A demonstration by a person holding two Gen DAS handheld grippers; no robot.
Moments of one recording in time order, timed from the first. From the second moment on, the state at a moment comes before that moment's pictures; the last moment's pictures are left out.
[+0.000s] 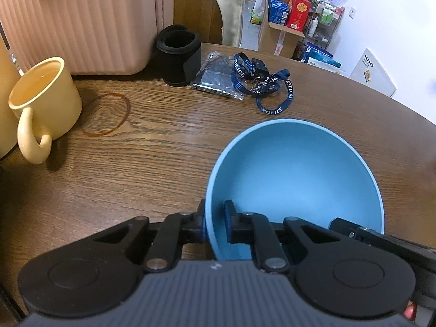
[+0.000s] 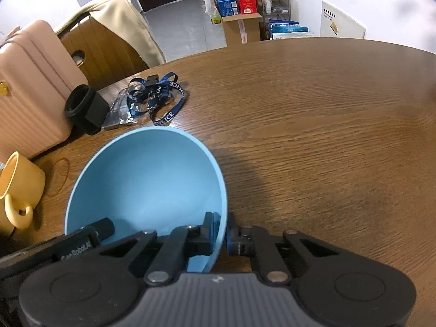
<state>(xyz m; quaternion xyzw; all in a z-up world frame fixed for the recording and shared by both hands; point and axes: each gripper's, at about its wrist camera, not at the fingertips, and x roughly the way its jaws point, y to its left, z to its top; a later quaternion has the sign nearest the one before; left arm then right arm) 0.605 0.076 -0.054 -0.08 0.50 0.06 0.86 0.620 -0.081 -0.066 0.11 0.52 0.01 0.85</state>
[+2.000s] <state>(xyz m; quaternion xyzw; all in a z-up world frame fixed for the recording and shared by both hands) 0.397 0.038 0.075 -0.07 0.40 0.03 0.91 0.421 -0.125 0.056 0.14 0.43 0.05 0.89</state>
